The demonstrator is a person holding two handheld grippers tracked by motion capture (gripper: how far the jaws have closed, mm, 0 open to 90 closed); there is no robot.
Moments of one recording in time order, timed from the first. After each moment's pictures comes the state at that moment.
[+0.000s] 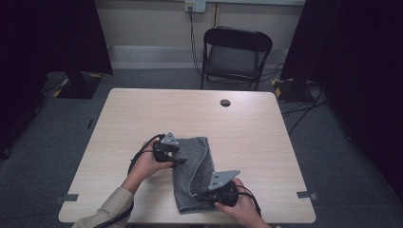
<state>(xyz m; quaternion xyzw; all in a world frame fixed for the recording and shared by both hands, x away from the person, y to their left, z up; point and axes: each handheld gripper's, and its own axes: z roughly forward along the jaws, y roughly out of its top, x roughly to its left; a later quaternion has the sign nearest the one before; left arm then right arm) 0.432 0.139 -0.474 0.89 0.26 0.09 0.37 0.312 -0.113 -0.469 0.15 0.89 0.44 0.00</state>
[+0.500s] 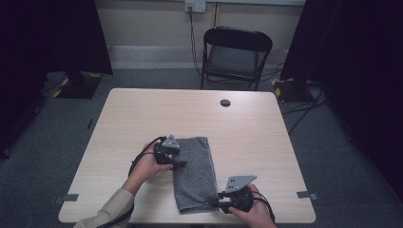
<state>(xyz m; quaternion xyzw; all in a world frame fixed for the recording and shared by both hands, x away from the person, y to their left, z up) 0.431 0.135 -0.480 0.89 0.25 0.09 0.36 0.303 -0.157 -0.485 0.20 0.88 0.43 0.00</state>
